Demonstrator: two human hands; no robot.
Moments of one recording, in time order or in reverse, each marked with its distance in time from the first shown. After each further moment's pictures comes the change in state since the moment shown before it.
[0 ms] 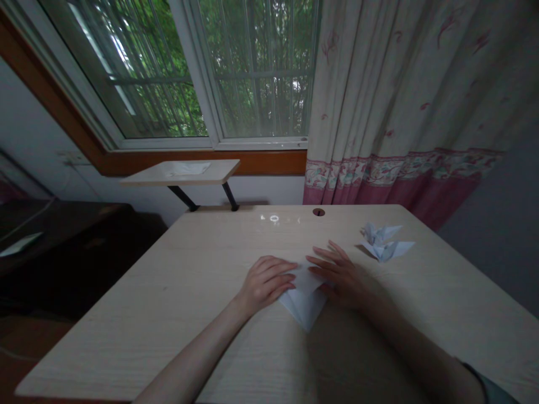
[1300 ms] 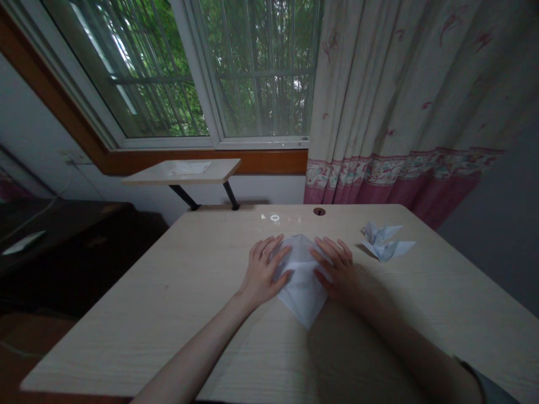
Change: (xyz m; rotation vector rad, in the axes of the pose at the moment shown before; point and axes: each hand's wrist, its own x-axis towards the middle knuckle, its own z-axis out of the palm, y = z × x) left_hand -0.008 -0.008 0.009 0.280 -0.099 -0.279; right_hand 0.005 -0.010 0.017 -0.237 0.069 0.231
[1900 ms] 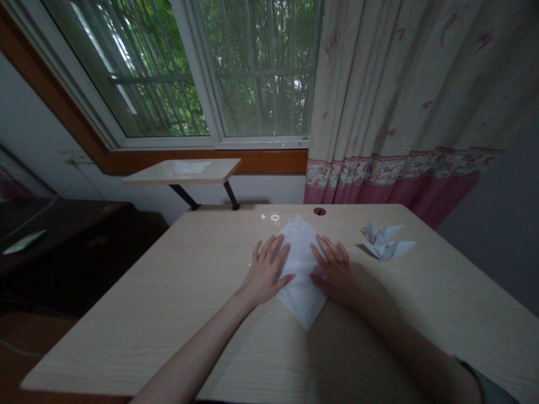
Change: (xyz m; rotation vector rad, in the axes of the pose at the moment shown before) left_hand -0.009 -0.008 0.013 0.076 -0.258 -0.050; right_hand -0.008 0.002 0.017 -0.067 -0.093 0.055
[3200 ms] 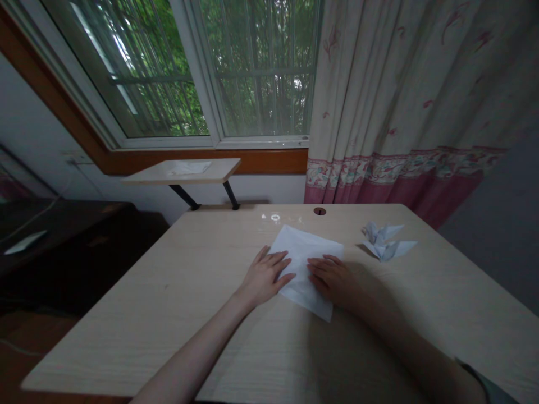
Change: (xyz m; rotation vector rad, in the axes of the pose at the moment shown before) left_hand 0.002 0.003 -0.005 -0.095 -0.131 -0.002; right_hand -0.003 -0.002 -0.005 0.174 -0.228 -0.065
